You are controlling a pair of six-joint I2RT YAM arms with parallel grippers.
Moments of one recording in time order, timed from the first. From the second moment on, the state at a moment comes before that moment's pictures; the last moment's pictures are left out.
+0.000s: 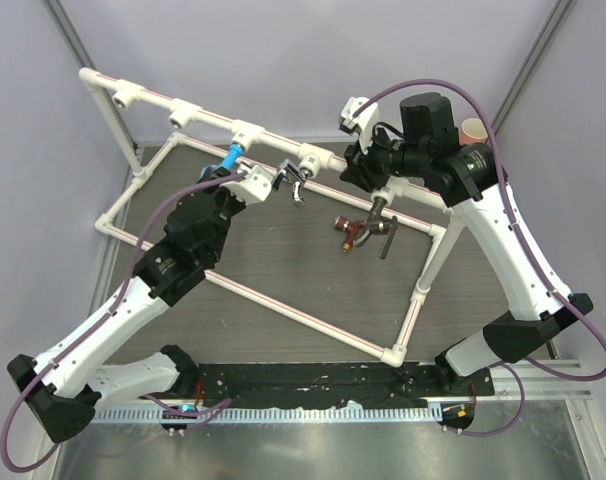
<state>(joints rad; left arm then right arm) -0.72 1.00 1.09 -0.16 -0.57 0.69 0.52 1.50 1.92 -0.93 -0.39 -0.44</state>
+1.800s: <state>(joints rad) -0.24 0.80 0.82 -0.04 -0.17 -1.29 0.52 1.50 1.92 -0.92 -0.38 -0.44</state>
